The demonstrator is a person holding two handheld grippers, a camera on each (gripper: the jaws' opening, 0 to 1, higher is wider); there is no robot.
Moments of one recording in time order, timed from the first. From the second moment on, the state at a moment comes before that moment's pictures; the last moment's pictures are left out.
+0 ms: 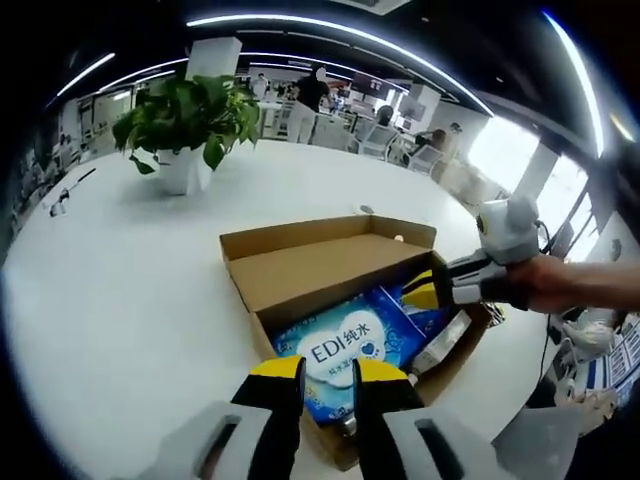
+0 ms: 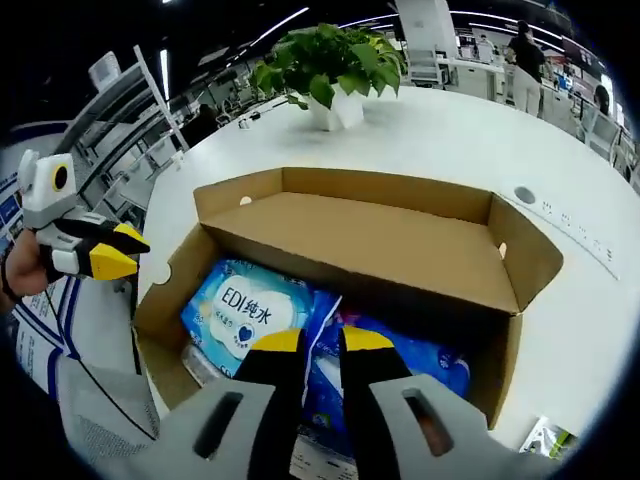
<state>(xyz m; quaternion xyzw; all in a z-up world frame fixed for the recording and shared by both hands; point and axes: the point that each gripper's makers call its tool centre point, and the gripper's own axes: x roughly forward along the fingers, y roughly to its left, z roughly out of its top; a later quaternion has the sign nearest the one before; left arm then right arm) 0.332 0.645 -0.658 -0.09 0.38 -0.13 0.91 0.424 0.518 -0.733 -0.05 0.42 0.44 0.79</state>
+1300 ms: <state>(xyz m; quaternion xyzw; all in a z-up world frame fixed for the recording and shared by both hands) 0.326 0.649 -0.657 -0.11 0.37 -0.13 0.91 0.405 0.539 -0.731 -0.08 0.40 0.45 0.79</state>
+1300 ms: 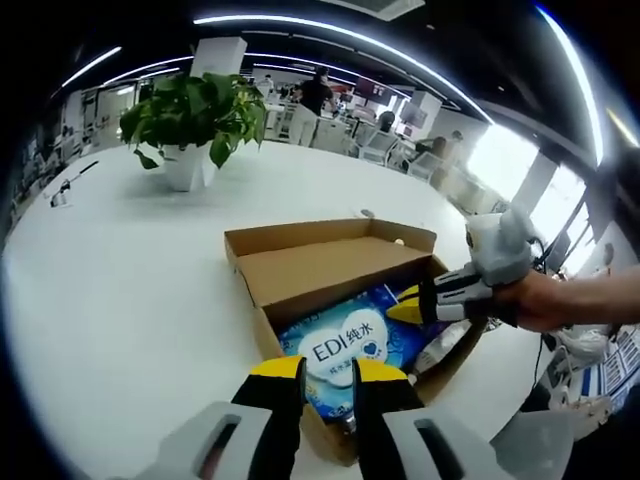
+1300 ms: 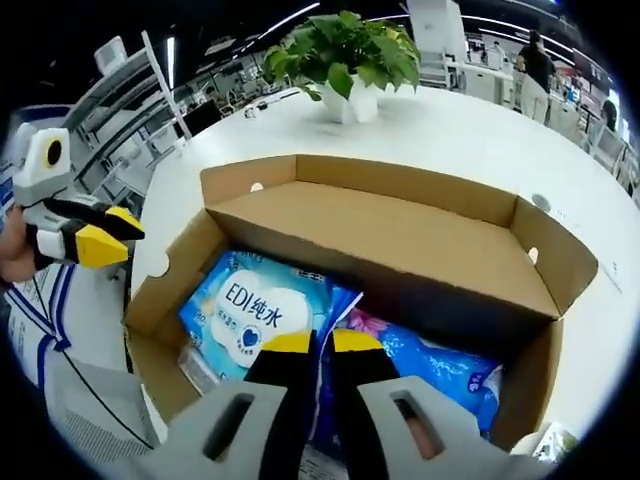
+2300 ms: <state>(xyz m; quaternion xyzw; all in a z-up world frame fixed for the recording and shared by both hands) 0.325 0.647 -0.663 -0.12 0.37 -0.14 0.91 0.400 0.539 -0.747 -0.02 0.45 0.42 0.79</state>
